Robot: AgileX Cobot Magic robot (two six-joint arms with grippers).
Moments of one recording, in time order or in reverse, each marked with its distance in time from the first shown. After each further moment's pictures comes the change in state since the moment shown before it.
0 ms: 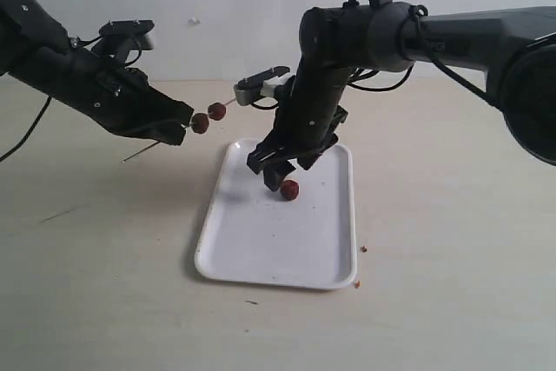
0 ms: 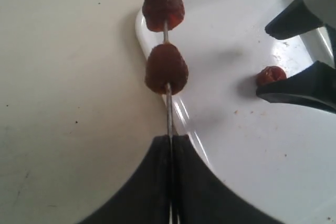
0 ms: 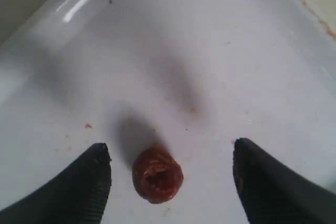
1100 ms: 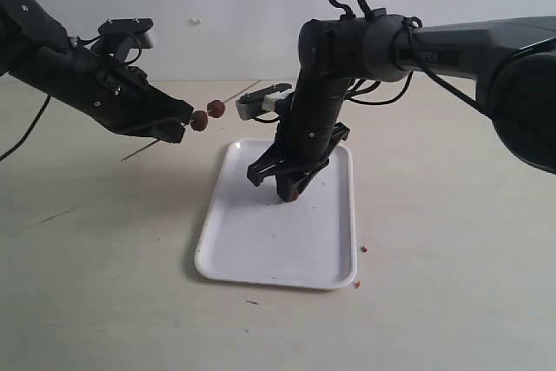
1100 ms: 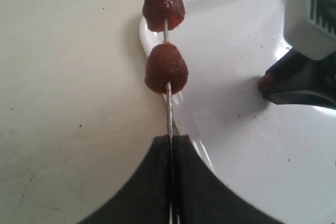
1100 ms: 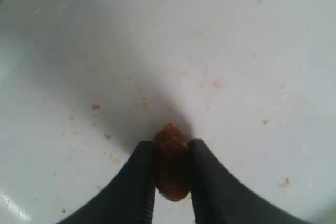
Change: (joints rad) left arm 0.000 0.000 0.000 -0.002 -0.016 0.000; right arm 0.000 0.034 0.000 0.030 0.059 0.023
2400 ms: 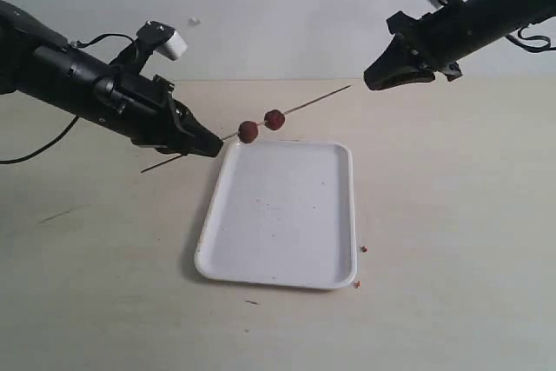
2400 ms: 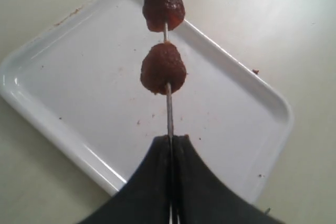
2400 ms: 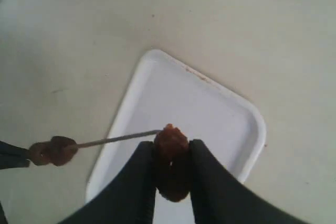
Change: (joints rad) left arm 0.000 0.000 0.049 -0.376 0.217 0.681; right arm -0.521 -0.120 0.000 0.742 0.174 -0.352
